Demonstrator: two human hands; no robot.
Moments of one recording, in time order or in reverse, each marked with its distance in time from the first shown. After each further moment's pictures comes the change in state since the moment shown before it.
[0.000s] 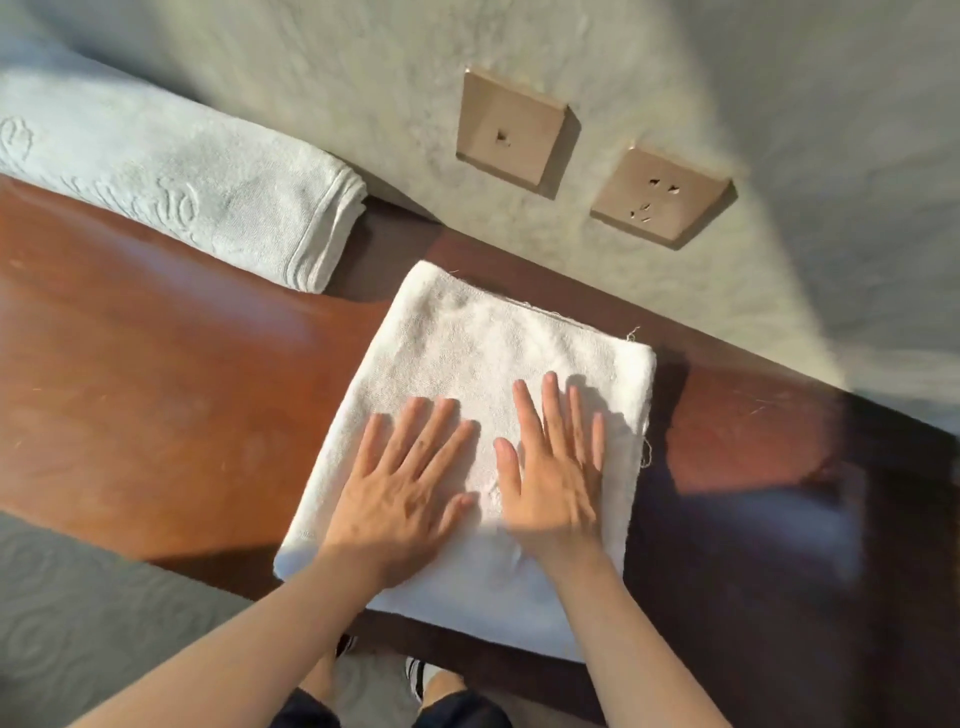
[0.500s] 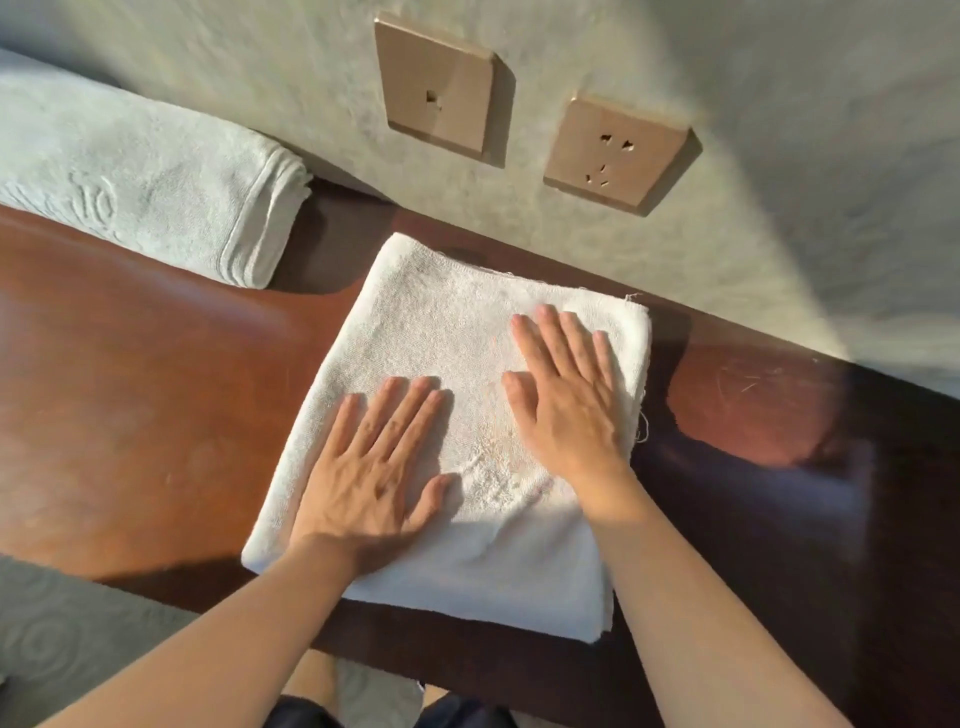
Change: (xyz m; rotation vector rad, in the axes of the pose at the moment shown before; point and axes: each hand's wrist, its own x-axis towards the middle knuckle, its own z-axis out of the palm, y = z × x) left_hand 0.025 0.004 0.009 0.058 0.098 0.032; right_hand 0.064 0.068 -0.006 -0.154 -0.013 -0.064
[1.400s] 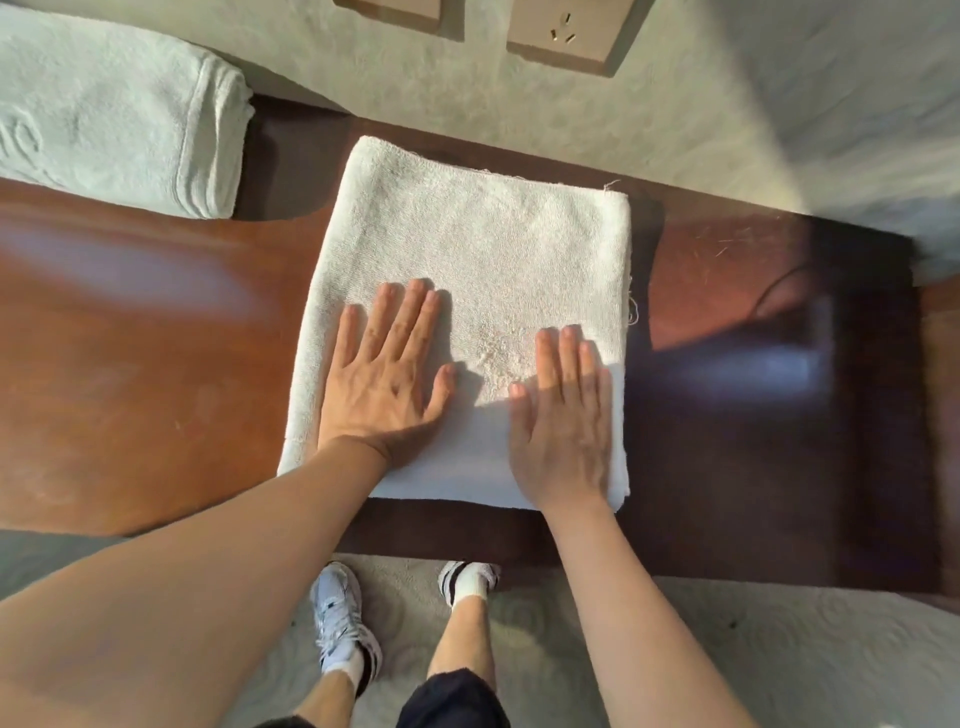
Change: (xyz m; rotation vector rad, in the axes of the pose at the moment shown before) left_hand 0.002 -0.005 0.001 -0.061 0.009 0.005; right_hand -0.131 -0.080 0.009 0.125 -0.025 0.394
